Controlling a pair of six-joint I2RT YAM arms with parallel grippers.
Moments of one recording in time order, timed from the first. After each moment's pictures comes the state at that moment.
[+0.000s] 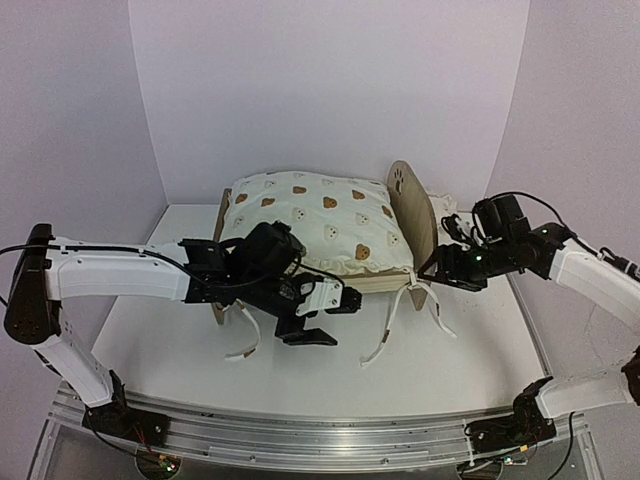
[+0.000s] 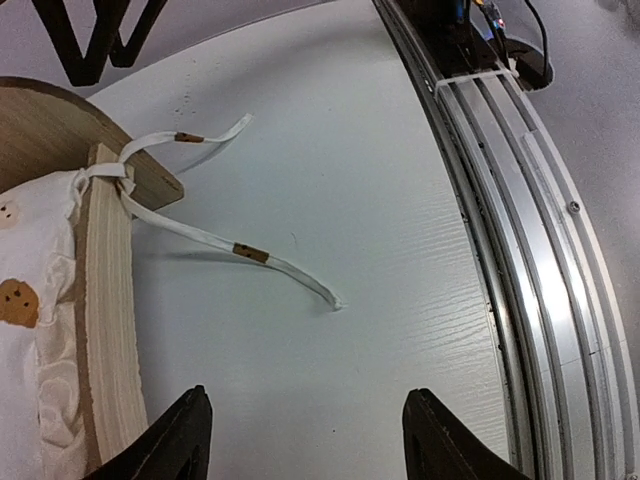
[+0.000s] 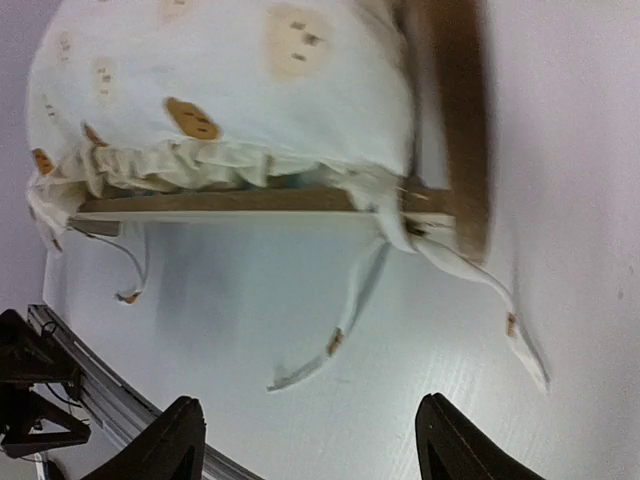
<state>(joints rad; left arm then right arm) -1.11 1.60 1.19 -0.31 0.32 0.62 0.43 1.19 0.99 -0.69 -0.26 0.47</state>
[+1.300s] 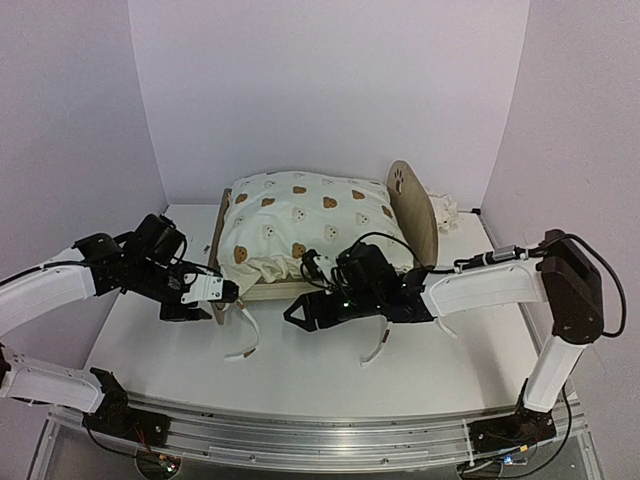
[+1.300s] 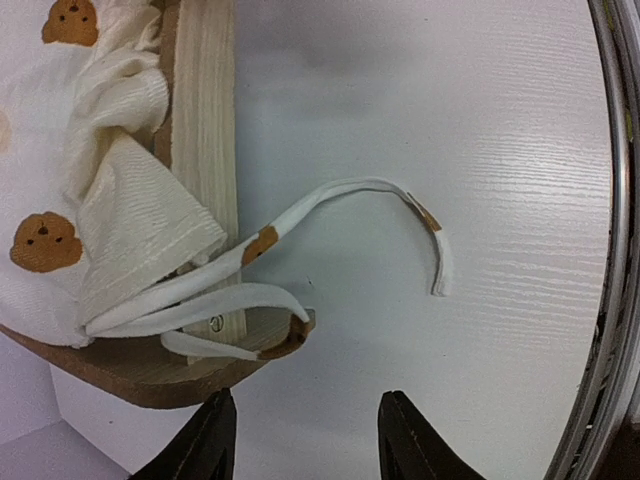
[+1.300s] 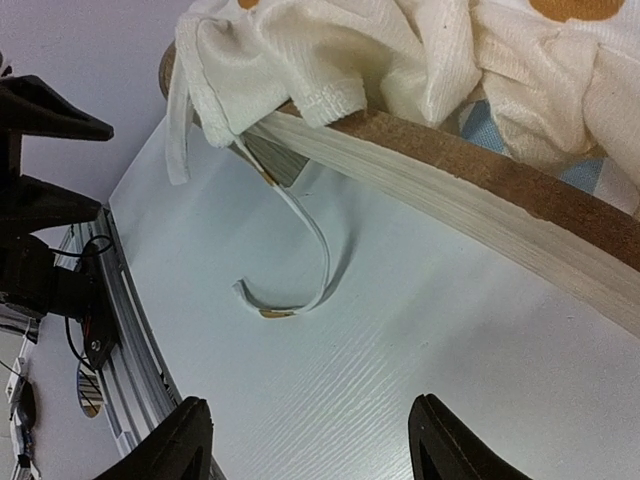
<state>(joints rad) -0.66 1.10 0.90 -0.77 0.10 0.95 1.01 1.80 1.11 0.08 -0.21 0.53</state>
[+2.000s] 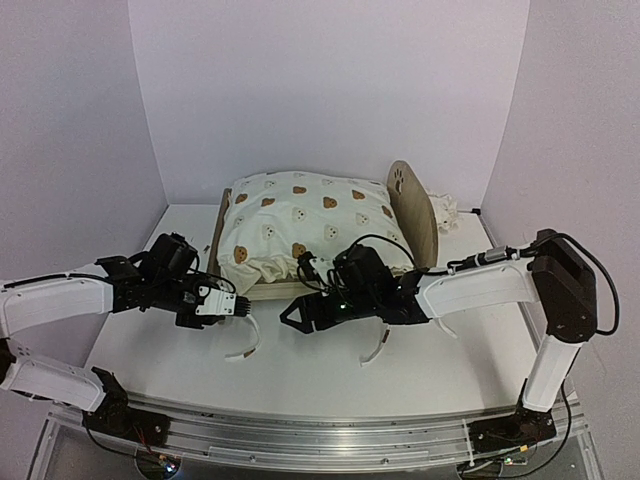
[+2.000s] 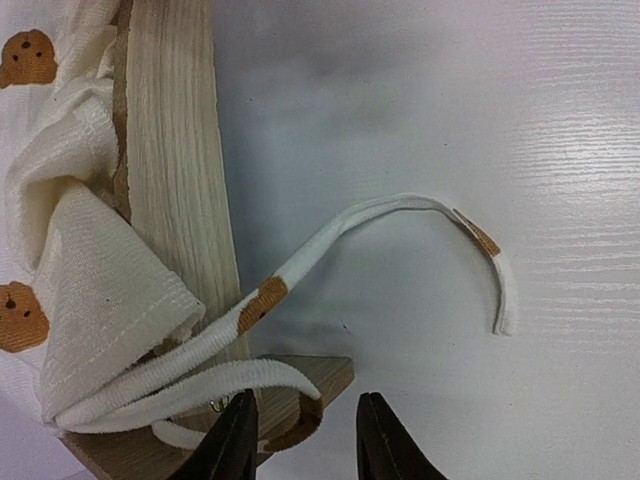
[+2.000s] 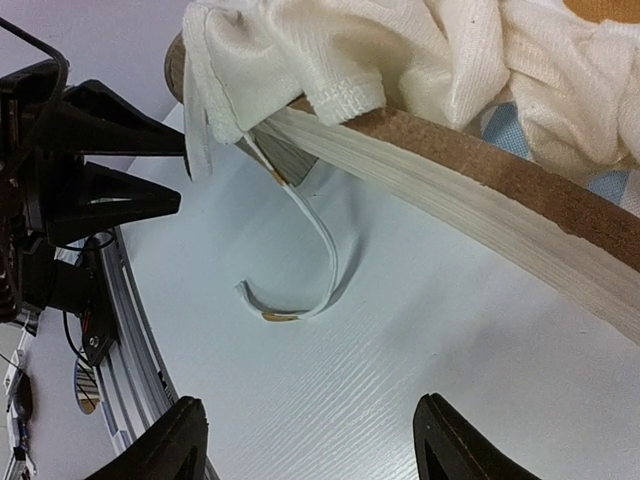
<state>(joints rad) -0.68 1.16 0.72 -0.44 0.07 1.08 1.01 1.84 1.12 0.12 -0.23 0.51</state>
